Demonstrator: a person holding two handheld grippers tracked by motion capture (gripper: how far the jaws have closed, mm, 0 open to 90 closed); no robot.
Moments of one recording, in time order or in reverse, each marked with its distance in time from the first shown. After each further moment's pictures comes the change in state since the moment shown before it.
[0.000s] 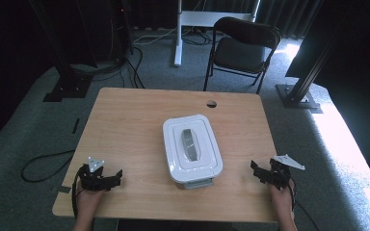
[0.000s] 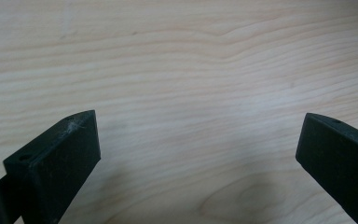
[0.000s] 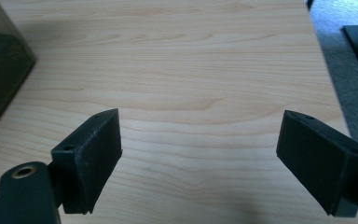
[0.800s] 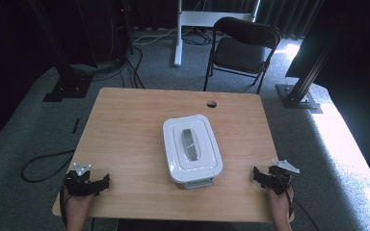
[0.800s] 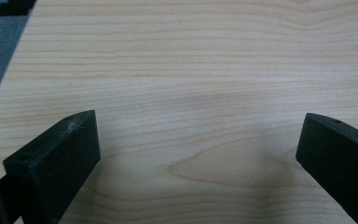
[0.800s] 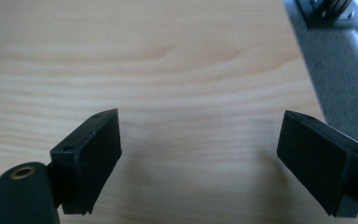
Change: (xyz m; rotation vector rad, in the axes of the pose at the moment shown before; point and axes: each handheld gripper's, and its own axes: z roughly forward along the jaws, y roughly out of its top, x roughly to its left) left arm 0.024 -0.016 -0.010 0.074 0.118 -0.084; right arm -0.002 -0.021 0.010 0.126 -0.172 0.018
